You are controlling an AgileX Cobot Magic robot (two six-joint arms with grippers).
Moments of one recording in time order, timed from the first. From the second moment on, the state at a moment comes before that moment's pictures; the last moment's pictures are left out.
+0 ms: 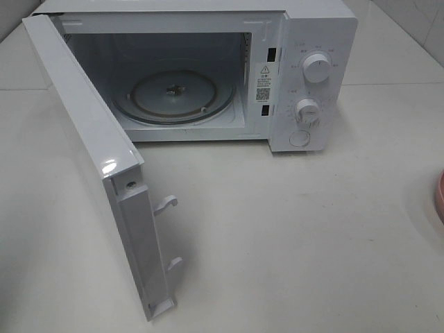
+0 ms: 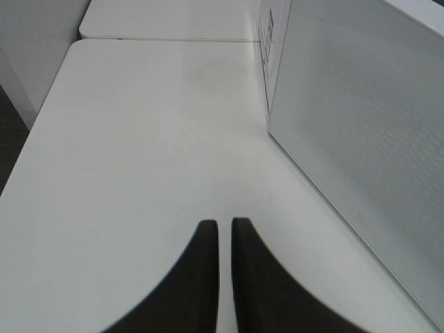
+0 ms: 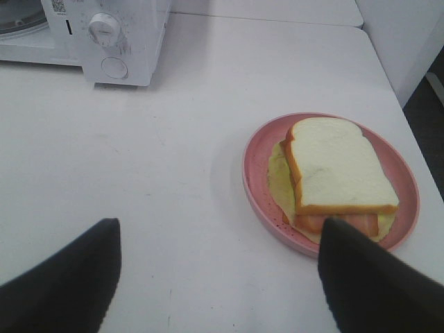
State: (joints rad) left arm 0.09 0.43 -0.53 -0.16 0.73 0.14; right arm 0.10 0.00 -0.50 -0.12 1.05 0.05
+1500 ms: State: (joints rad) left arm 0.09 1.29 -0.23 0.53 -0.85 -0.30; right arm 0.10 0.00 -0.50 -0.12 1.05 0.05
